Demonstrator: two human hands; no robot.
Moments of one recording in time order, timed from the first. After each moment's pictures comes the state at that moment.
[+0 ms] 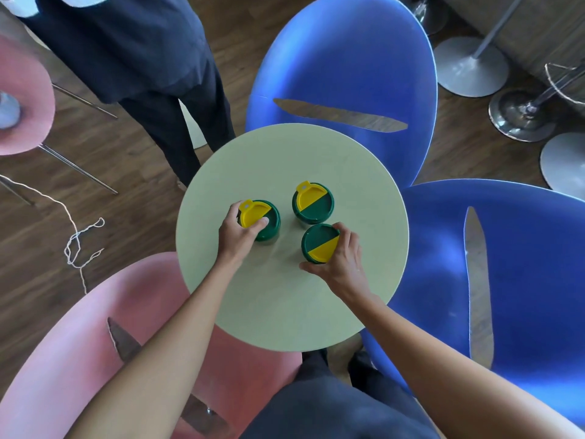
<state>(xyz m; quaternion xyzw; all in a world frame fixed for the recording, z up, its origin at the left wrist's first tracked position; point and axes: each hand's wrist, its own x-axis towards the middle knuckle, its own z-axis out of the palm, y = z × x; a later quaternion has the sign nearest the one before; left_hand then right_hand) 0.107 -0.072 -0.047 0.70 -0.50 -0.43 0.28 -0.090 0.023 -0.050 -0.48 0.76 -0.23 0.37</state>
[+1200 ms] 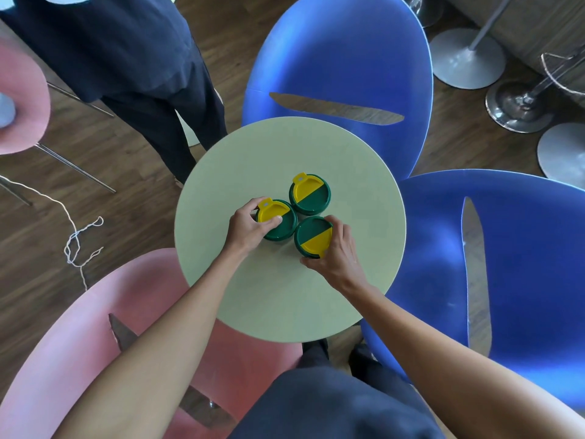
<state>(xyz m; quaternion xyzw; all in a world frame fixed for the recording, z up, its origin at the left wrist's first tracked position) 0.093 -0.068 -0.042 0.66 -0.55 -0.47 0.21 -0.090 0.028 -0.052 -0.51 0.74 -0.22 0.38</state>
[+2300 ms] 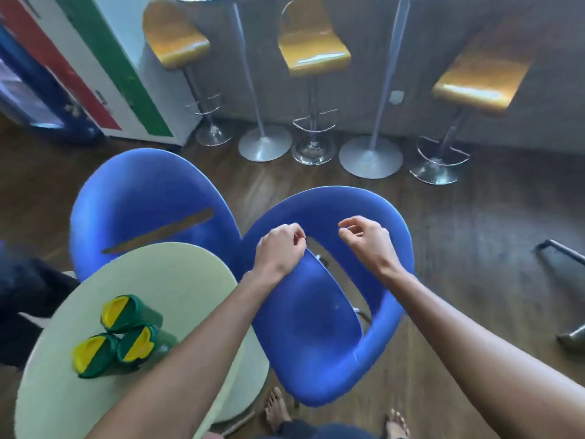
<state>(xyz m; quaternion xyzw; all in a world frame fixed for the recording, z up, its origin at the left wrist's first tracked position) -0.325 0.124 0.088 0.33 -0.91 -0.24 0.06 -0.440 0.271 0.090 -0.22 0.84 -0.45 0.22</state>
